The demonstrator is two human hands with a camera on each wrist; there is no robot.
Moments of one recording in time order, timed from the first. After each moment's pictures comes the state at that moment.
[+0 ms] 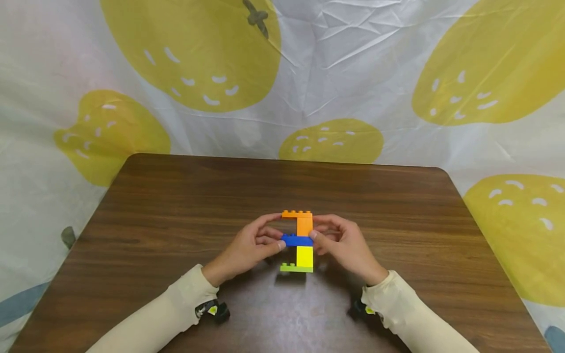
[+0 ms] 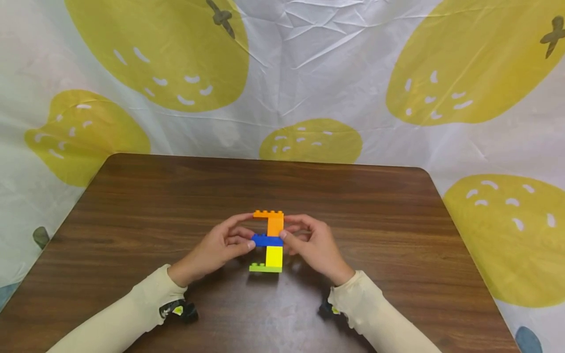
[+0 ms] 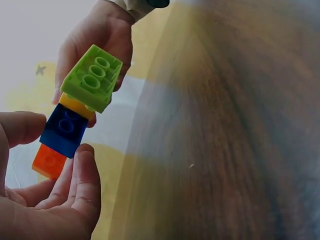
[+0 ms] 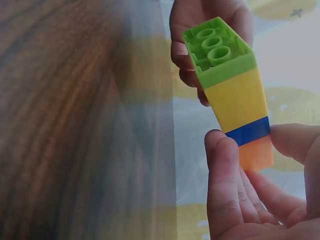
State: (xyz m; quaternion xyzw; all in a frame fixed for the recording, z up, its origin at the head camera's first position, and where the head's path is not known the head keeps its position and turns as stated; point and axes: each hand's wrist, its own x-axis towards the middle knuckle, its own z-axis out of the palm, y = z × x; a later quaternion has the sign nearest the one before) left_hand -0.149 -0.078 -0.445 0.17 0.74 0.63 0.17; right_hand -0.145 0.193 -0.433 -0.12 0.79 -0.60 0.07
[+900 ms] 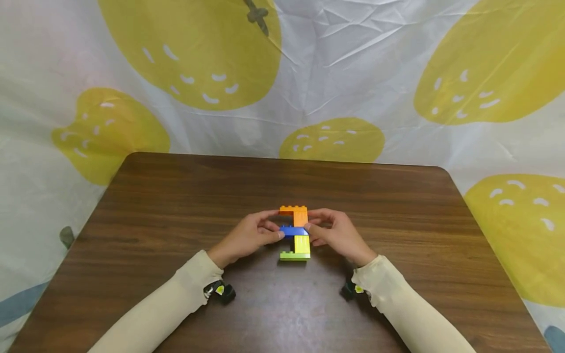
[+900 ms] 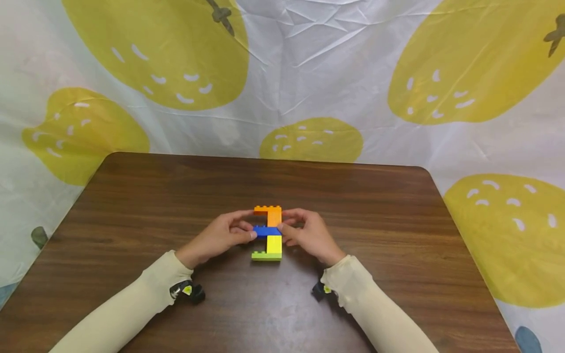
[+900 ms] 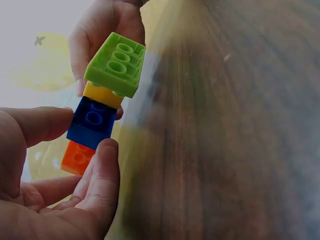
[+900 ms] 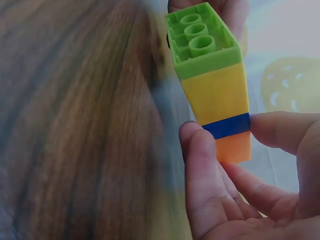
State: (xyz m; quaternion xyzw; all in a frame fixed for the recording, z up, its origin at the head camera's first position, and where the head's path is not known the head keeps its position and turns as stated) left_hand -0.187 -0.079 -0.459 0.13 0.78 0.57 0.20; right_hand -0.182 0.188 -0.447 -0.07 0.78 -0.60 0.15
